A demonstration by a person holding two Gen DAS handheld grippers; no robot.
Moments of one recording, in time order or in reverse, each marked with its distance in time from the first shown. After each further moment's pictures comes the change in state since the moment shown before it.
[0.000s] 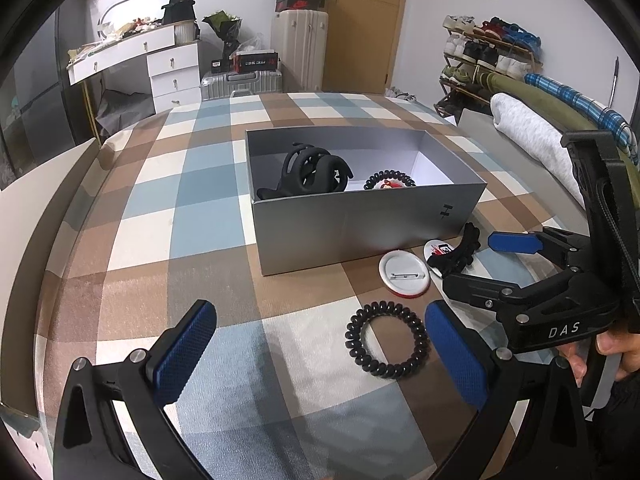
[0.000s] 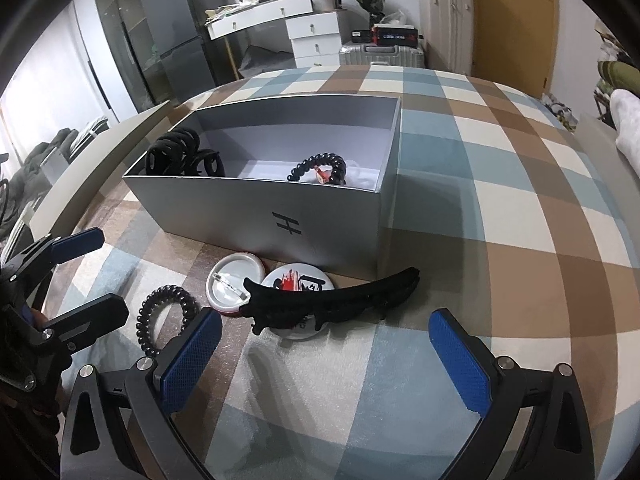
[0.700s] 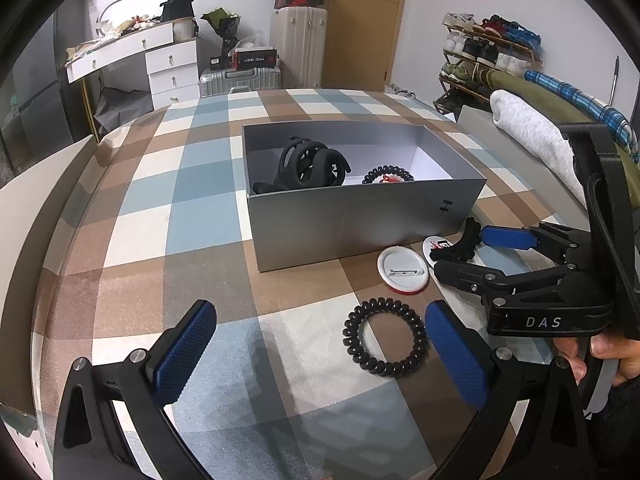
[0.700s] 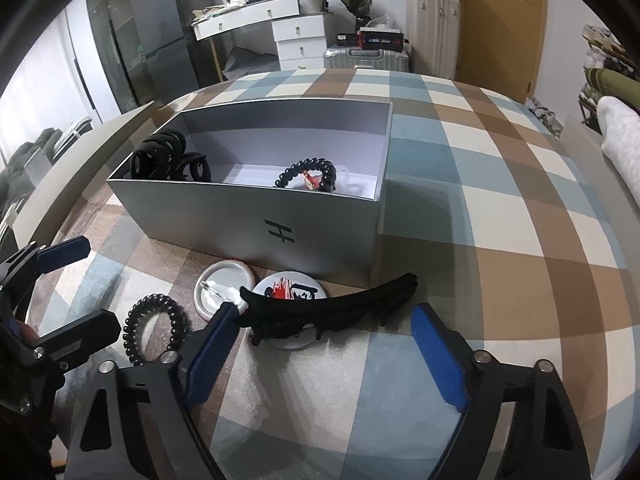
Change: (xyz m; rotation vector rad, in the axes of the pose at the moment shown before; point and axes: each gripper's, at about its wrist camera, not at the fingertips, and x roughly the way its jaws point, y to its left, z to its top) left arm 0.002 -0.003 -0.002 0.002 0.009 -0.004; right arm 0.002 0.005 0.003 -0.007 -0.008 -0.077
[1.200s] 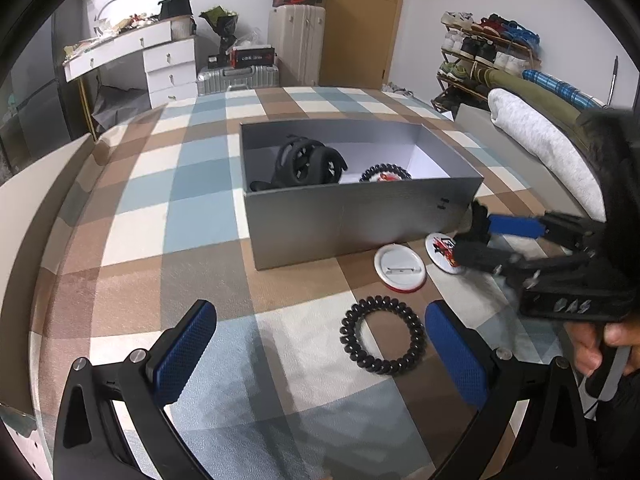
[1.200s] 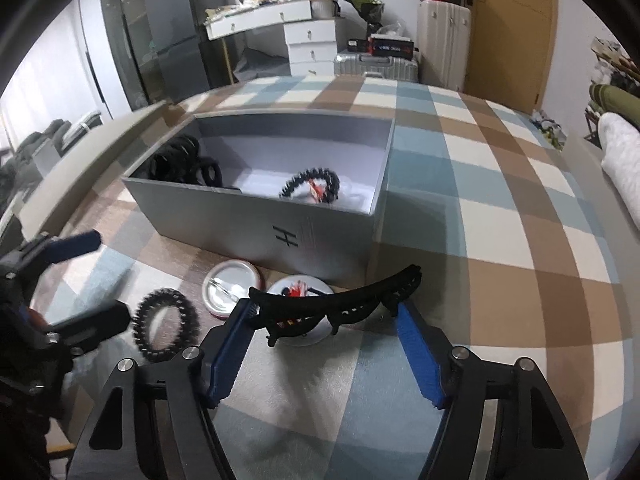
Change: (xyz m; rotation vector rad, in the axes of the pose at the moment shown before) left arm 0.001 -0.001 0.000 0.000 0.018 -0.015; right arm -0.022 -0.004 0.003 -0.028 -0.039 0.040
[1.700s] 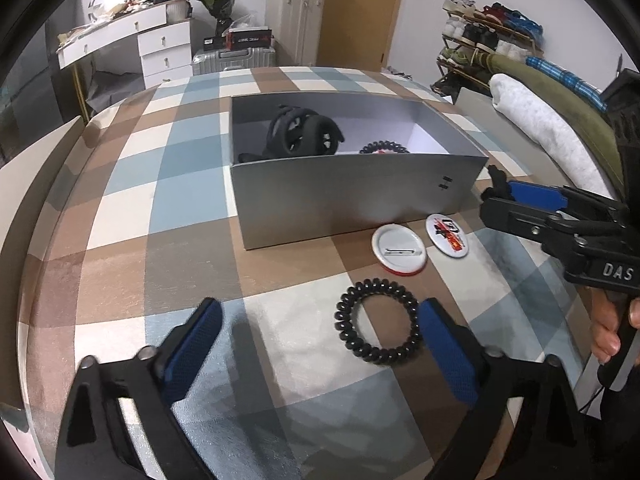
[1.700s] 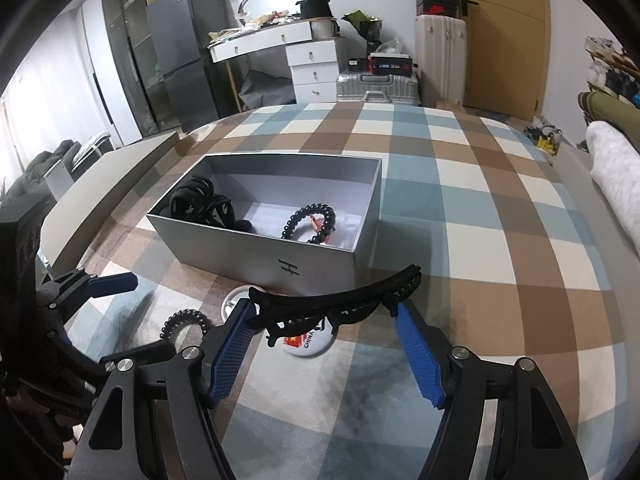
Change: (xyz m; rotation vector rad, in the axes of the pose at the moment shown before) left arm 0.010 -0.001 -0.003 -0.012 0.062 -0.007; right arm -0.018 -0.005 0.008 0.018 -0.048 0.020
